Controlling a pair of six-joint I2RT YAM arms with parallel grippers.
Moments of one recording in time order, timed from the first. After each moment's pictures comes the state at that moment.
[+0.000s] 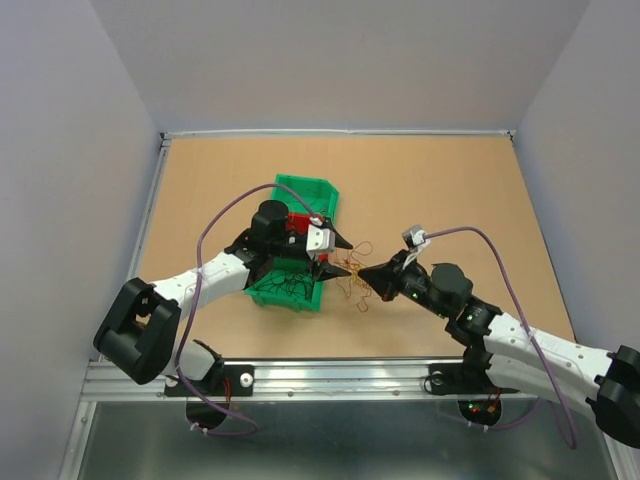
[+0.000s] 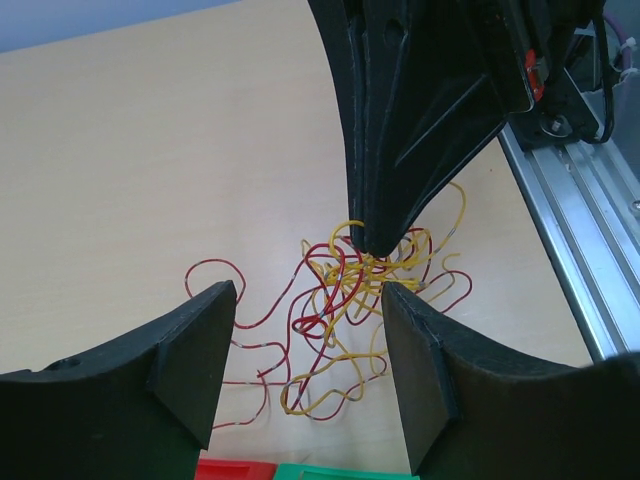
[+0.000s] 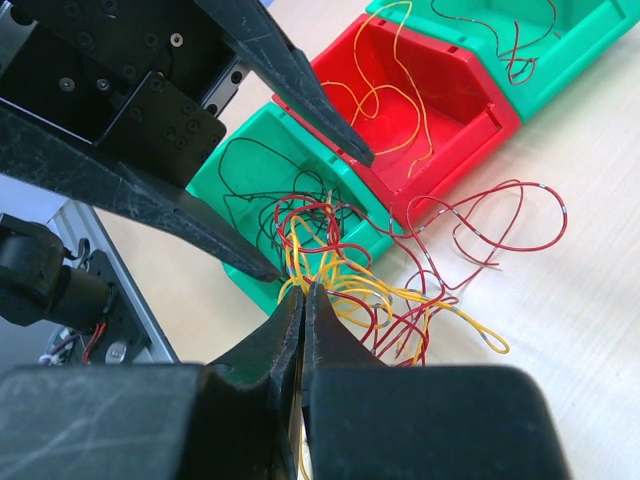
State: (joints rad) left arm -0.62 1.37 0.72 0.35 1.00 0.42; right arm 0.85 0.82 0.33 0.40 -0.05 0.47
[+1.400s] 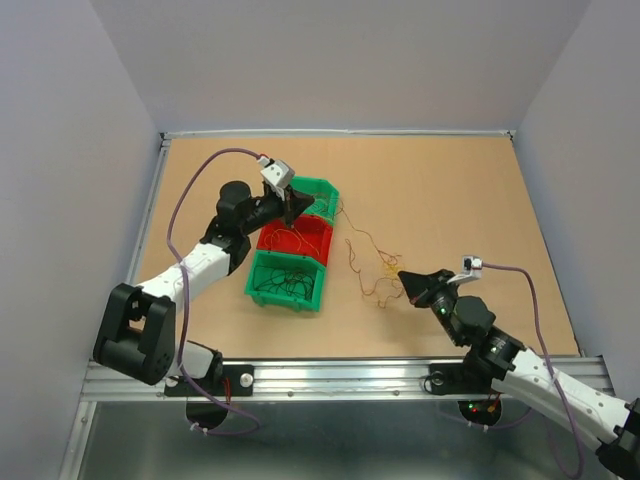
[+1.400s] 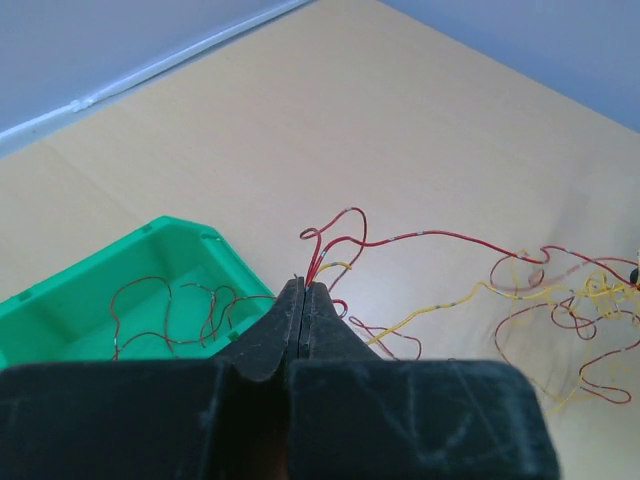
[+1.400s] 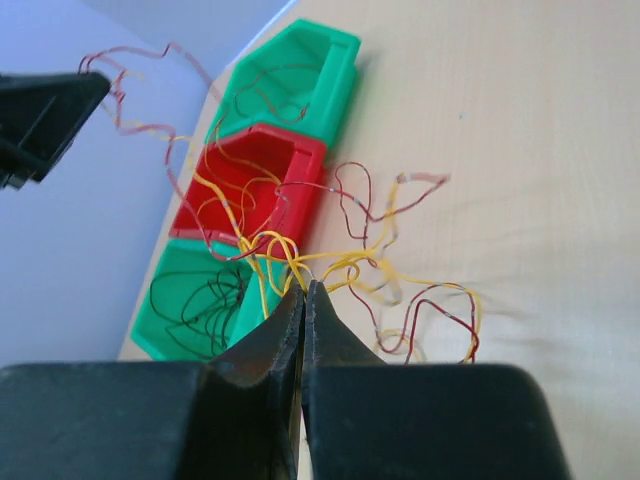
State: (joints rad) left arm -0.39 1.36 0.76 0.51 0.55 -0.08; right arm 0.85 0.36 0.05 0.21 0.44 0.85
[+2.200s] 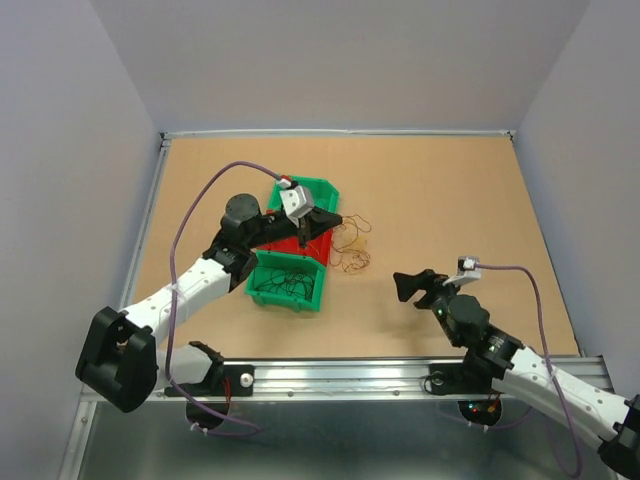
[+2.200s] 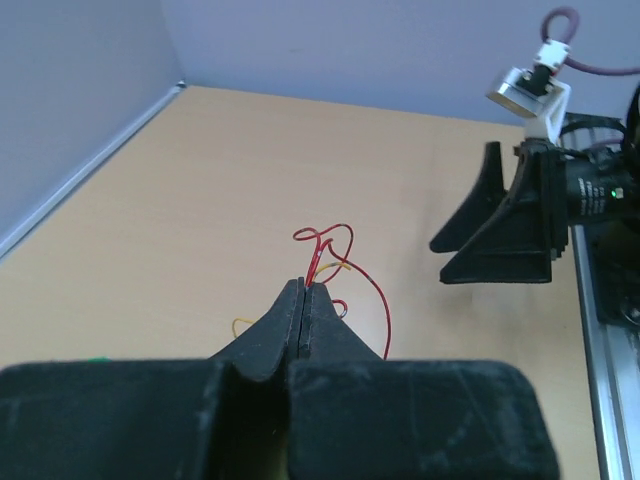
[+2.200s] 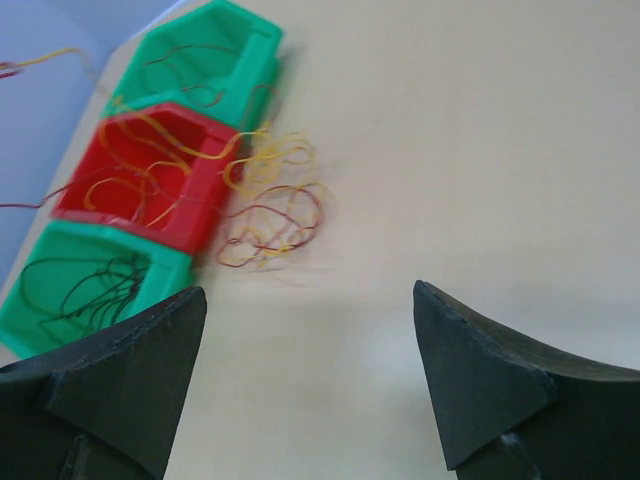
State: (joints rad) left arm -0.54 1.21 0.74 0.54 0.72 0.00; right arm 0.85 0.35 0.06 0.06 0.60 0.73
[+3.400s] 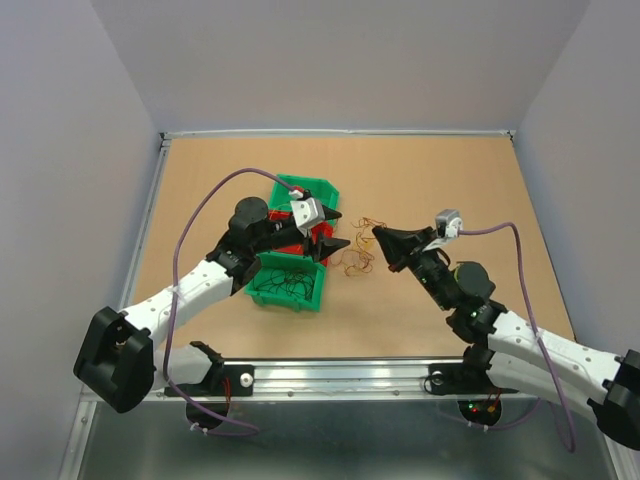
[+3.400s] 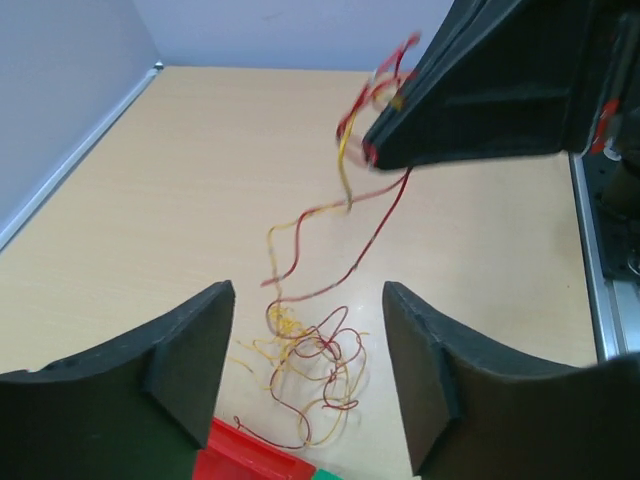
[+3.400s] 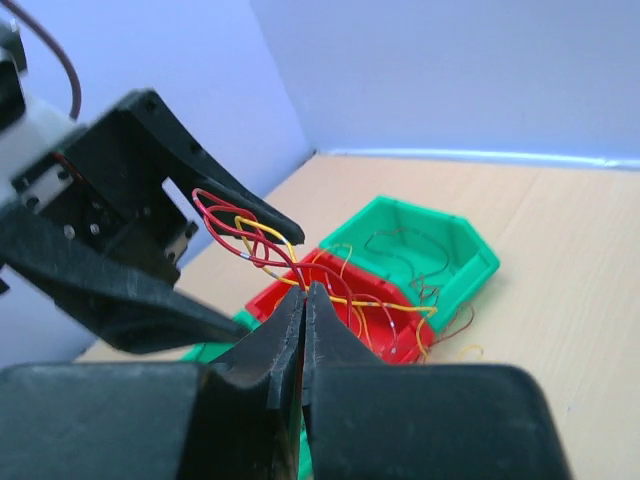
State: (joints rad) left arm -0.62 1.20 0.74 0.43 0.71 0.14; right arm 0.85 0.84 0.40 0.68 0.22 0.31
